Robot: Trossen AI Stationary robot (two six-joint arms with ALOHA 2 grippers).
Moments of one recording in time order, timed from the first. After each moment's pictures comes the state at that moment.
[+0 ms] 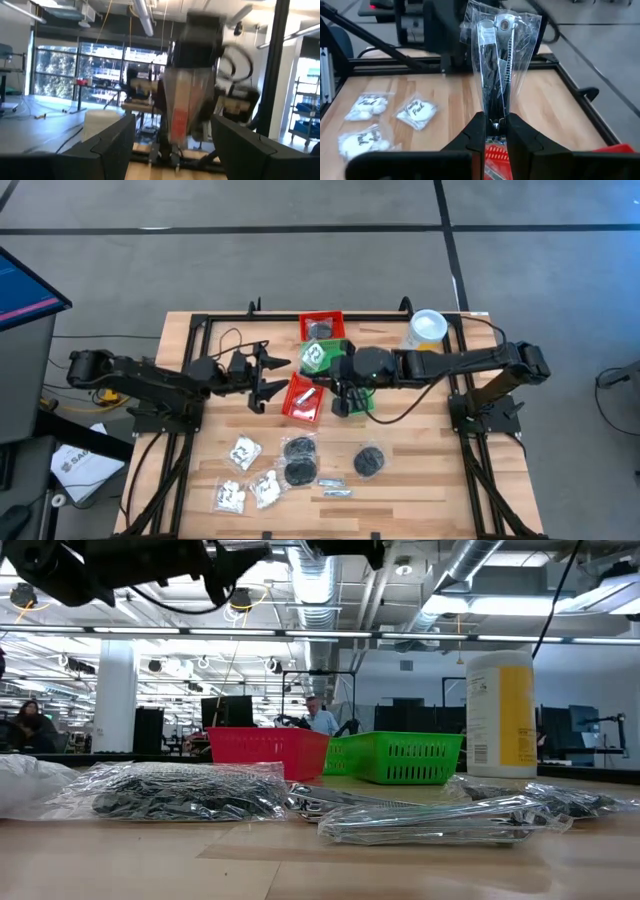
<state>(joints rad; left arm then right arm) 0.04 1.14 0.37 1.09 -0.05 -0.11 0.07 1.54 1.34 -0.22 0.21 0.02</state>
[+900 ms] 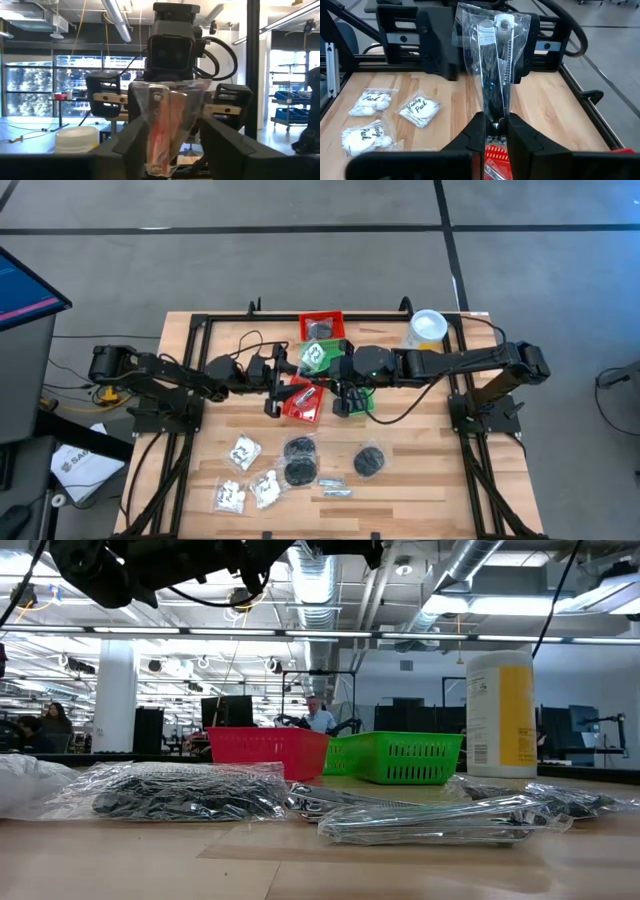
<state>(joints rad) 0.04 1.37 0.52 1.21 0.08 -0.03 0.06 1.54 1.34 -0.22 0.18 0.00</state>
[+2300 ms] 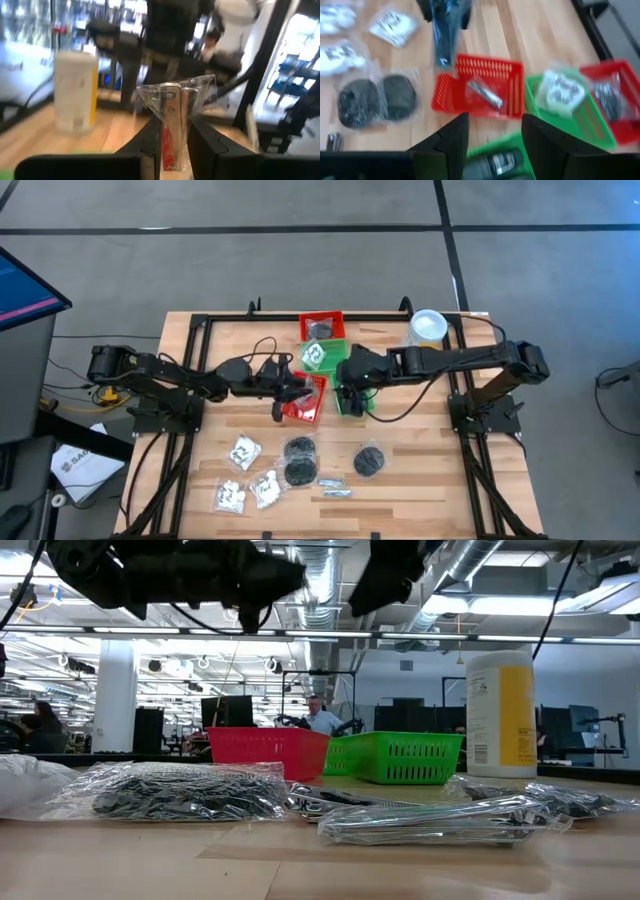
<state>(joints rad) 0.04 1.36 0.51 0.90 0.05 -0.17 0.03 1.54 1.33 -0.60 0.19 0.06</state>
